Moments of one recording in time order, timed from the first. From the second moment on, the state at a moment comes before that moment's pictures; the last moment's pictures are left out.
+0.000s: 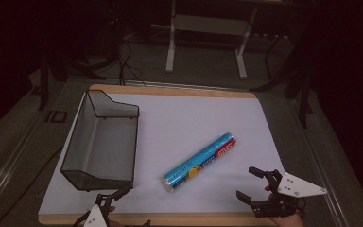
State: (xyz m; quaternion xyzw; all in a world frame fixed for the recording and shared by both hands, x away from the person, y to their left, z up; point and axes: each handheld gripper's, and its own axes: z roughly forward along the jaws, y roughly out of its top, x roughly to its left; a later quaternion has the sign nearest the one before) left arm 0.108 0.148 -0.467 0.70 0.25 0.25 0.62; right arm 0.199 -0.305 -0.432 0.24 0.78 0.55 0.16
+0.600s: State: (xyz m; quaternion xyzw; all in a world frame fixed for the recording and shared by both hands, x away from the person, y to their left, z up) left arm 0.108 0.146 -0.466 0.70 0.25 0.25 0.62; right arm 0.193 -0.304 -0.419 0.20 0.79 0.54 0.20
